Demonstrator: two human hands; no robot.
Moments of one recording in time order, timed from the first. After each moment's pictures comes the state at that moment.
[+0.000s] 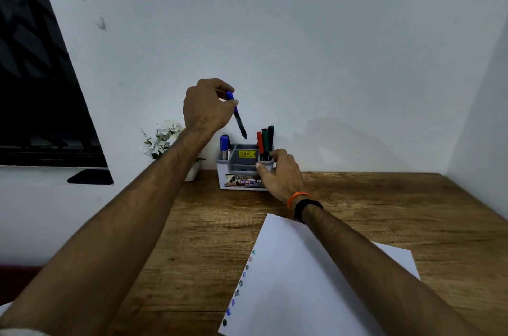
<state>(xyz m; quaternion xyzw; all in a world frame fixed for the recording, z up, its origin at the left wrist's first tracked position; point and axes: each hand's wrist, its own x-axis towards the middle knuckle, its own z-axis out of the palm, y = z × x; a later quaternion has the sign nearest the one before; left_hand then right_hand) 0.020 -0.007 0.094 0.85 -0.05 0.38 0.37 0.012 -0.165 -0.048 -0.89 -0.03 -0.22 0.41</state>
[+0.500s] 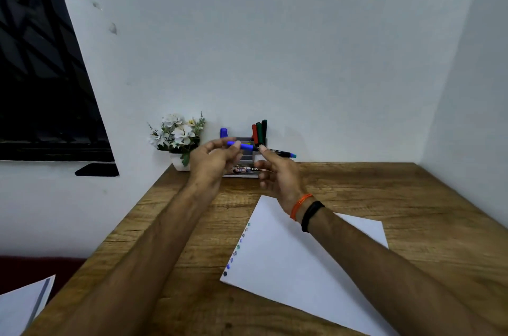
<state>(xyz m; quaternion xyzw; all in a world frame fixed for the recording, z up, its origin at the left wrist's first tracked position) -0.088 -0.021 0.012 0.56 0.01 0.10 0.82 -0.089 -0.163 -0.022 -0.58 -0.03 -0.03 0.82</state>
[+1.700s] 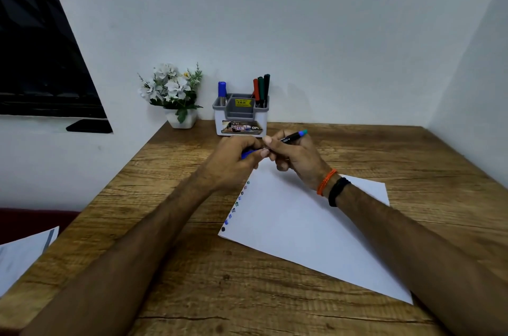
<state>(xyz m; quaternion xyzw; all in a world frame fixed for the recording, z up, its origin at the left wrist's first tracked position) -0.104 -0.022 -0.051 0.87 -0.27 0.12 0.39 -0.100 -0.200 -0.059 -0.69 -0.20 -0.04 0.69</state>
